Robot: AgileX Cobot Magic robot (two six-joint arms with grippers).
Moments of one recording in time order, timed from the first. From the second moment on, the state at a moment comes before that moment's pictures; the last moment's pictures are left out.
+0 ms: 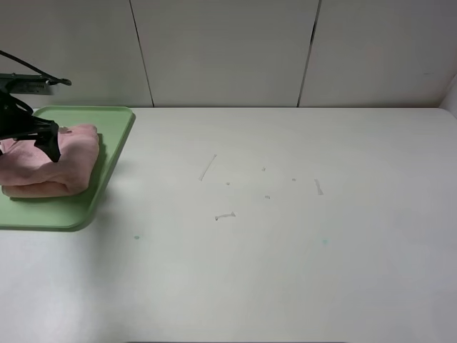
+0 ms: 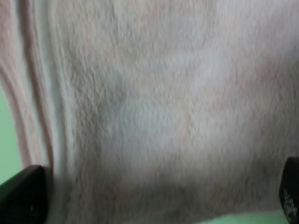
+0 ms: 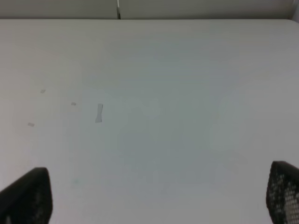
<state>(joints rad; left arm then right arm) 0.14 1.88 -1.20 0.12 0.73 0.06 -0.02 -0.01 -0.50 0.06 1.02 -0.08</state>
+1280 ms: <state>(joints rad) 0.14 1.05 -0.84 0.03 0.99 0.06 -0.02 -0.01 -0.50 0.06 1.02 -0.08</state>
